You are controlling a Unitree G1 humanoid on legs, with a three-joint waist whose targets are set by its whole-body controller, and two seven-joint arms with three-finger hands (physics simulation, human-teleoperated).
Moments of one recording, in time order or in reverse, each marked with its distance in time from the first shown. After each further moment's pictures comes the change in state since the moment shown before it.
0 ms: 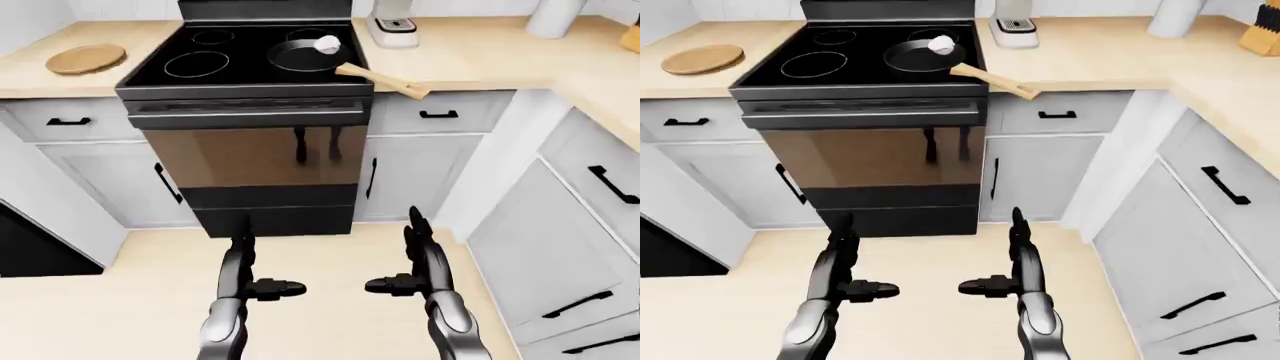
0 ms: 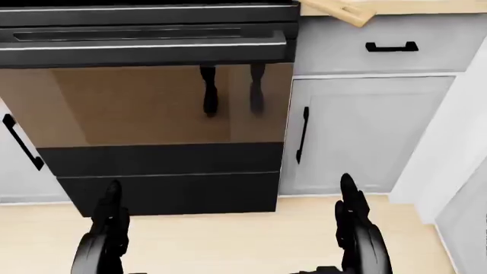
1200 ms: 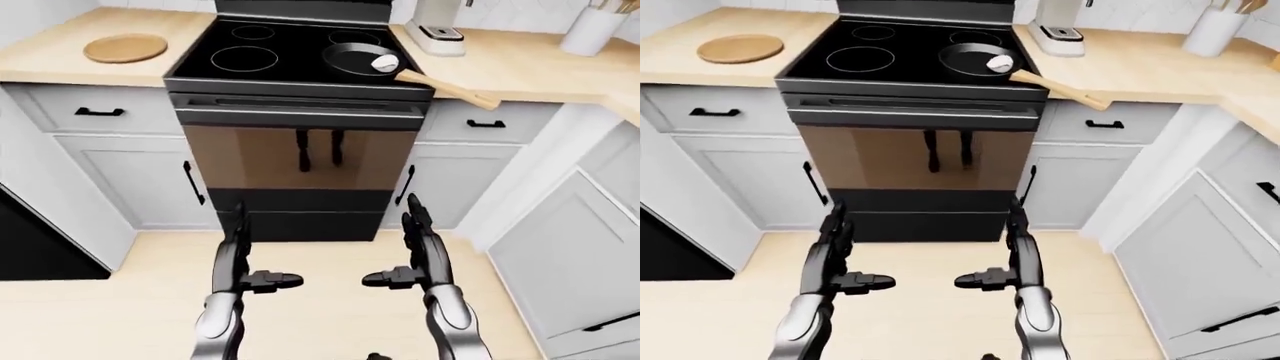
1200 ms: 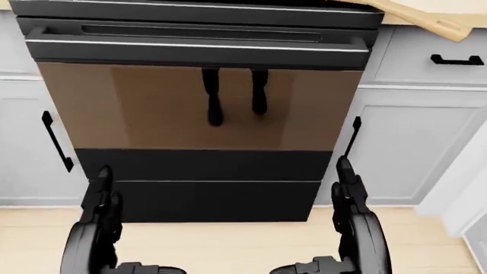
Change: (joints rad) left arm -0.009 0.005 0.012 -0.060 -0.011 -0.012 0.004; right arm -0.014 0.003 0.015 -0.041 -0.021 -0.055 0.009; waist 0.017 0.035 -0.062
